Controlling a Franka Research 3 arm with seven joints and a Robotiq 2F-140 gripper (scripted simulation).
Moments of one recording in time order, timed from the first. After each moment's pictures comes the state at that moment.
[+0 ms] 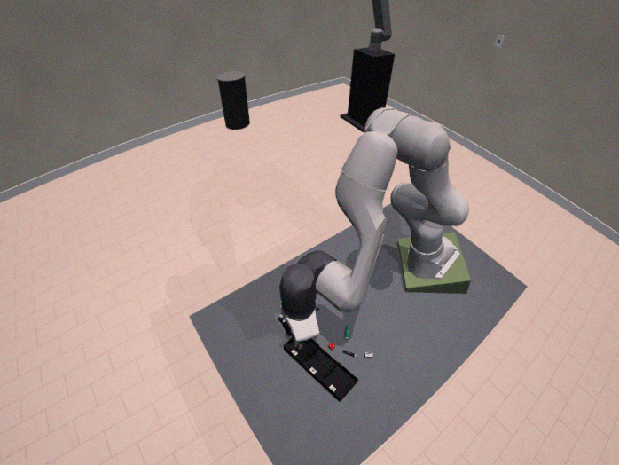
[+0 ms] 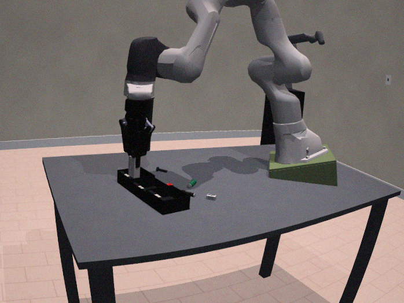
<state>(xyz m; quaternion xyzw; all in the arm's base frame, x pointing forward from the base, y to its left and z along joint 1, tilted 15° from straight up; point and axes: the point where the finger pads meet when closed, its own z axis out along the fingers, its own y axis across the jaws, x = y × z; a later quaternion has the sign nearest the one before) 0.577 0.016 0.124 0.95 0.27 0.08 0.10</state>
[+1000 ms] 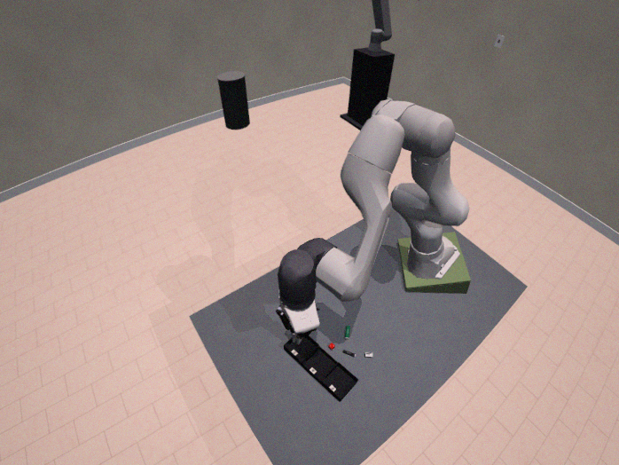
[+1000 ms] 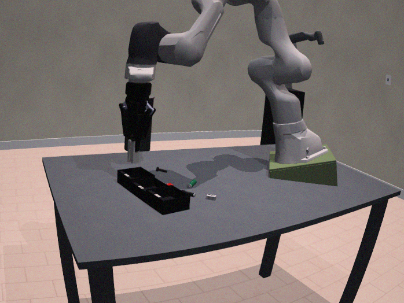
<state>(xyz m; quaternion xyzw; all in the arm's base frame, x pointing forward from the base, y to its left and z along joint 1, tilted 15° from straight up) 0.570 0.023 0.172 0.95 0.28 0.09 0.10</state>
